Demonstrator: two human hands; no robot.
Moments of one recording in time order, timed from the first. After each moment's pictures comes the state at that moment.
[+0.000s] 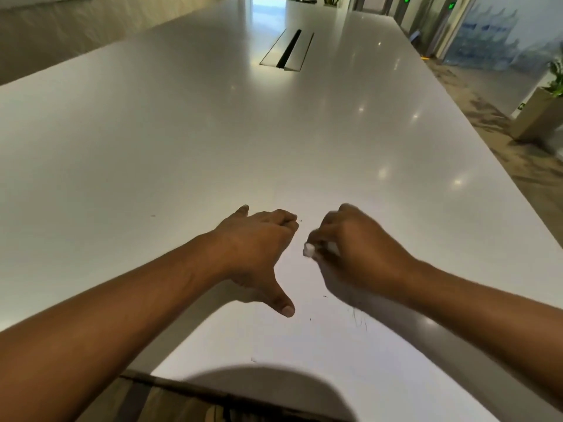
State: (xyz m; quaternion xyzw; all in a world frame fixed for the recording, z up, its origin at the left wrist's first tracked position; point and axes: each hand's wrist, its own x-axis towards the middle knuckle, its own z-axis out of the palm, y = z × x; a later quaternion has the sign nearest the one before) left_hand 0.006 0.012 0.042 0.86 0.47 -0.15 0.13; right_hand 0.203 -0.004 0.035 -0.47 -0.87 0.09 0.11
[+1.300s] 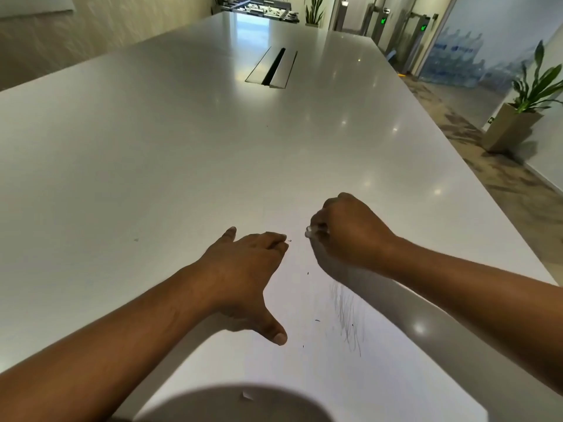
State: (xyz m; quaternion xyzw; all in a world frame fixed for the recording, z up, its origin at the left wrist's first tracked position) left_hand 0.005 0.011 0.039 0.86 0.47 -0.15 0.14; right_hand 0.210 0.058 0.040 -0.54 -0.84 0.02 0.07
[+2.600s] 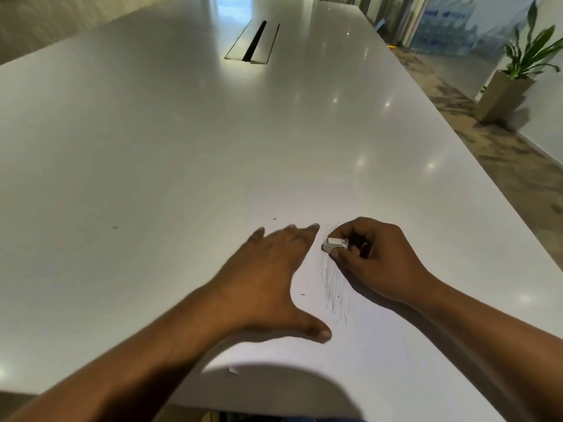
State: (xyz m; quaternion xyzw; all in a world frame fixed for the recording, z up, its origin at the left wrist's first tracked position) left_hand 0.043 -0.024 0.022 0.87 0.44 0.03 0.22; right_hand 0.260 -0.020 0.010 -0.58 -0.72 0.22 0.31
